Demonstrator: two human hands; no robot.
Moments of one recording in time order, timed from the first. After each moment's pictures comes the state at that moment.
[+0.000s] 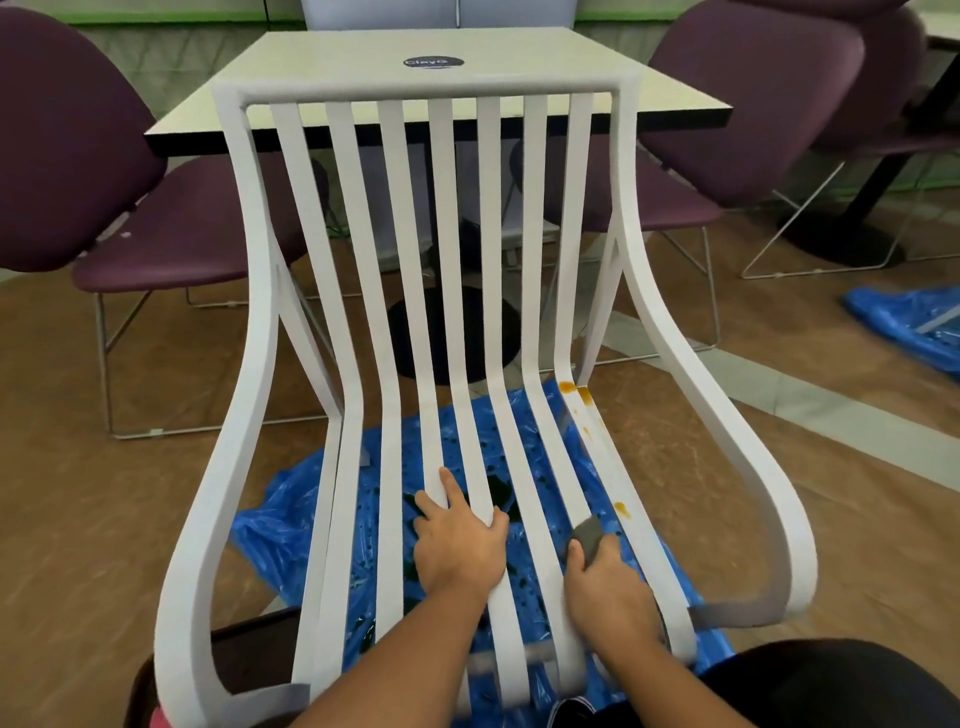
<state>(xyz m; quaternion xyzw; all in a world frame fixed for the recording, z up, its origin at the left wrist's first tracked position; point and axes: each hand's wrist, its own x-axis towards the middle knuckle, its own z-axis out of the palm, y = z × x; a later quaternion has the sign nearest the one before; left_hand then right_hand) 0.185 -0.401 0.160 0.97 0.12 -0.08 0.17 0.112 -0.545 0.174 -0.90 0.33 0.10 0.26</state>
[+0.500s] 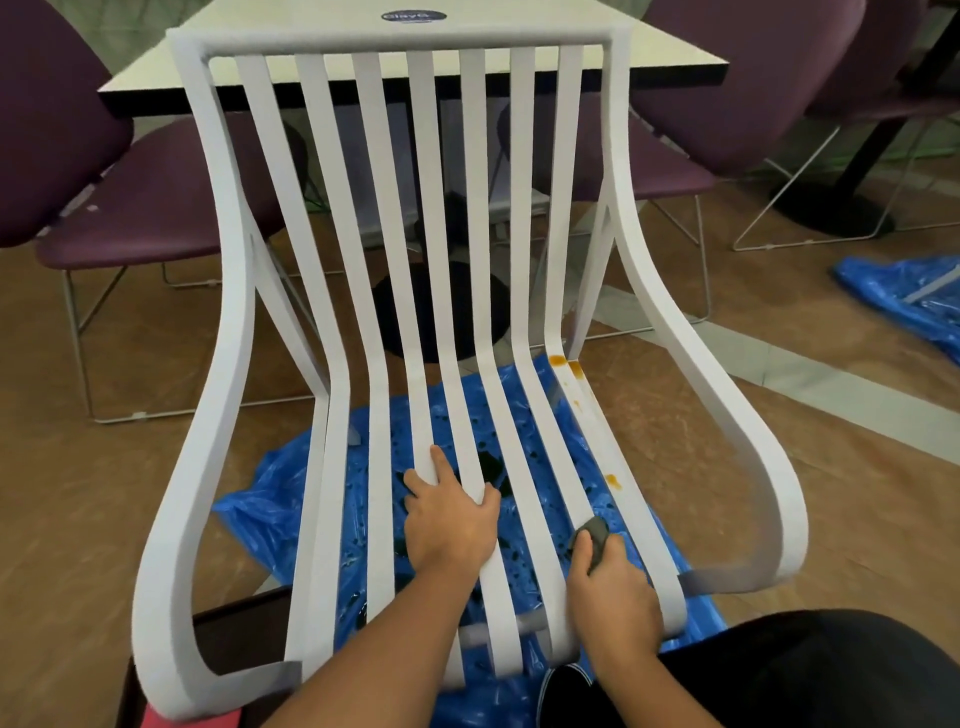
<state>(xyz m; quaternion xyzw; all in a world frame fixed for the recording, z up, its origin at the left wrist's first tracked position) 0.182 -0.397 0.157 0.97 0.12 -0.07 0.20 0.079 -0.538 0.168 -0.90 0.37 0.03 0.25</state>
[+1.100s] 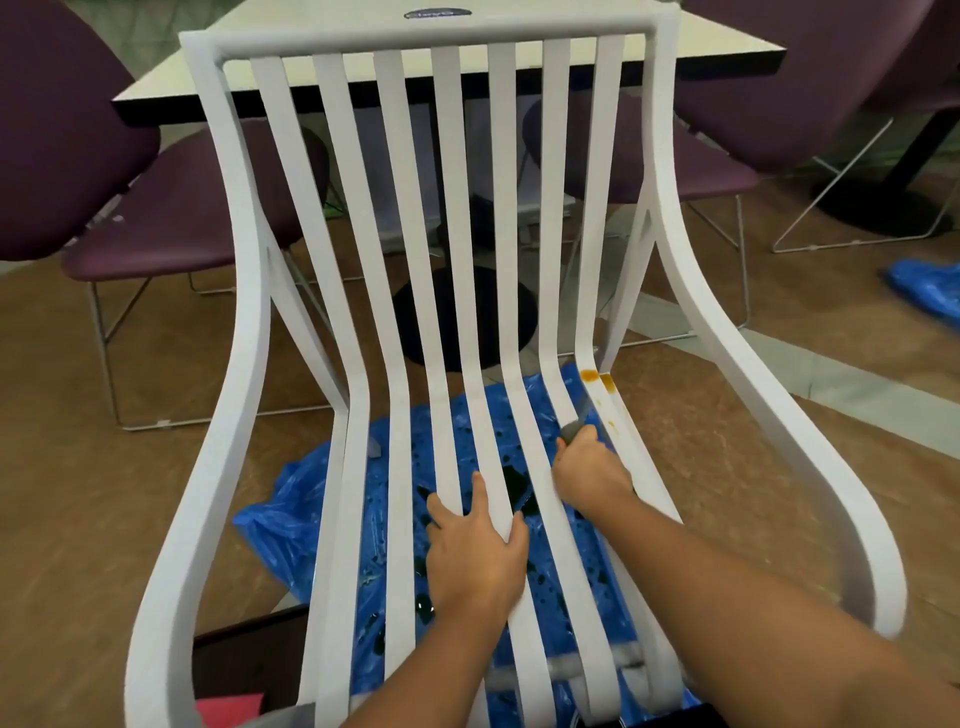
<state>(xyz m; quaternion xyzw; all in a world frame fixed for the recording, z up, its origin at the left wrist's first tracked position) 0.183 -0.396 0.158 0.97 0.09 -0.09 0.21 0.269 -0.552 0.151 -0.94 0.25 0.09 0.20</state>
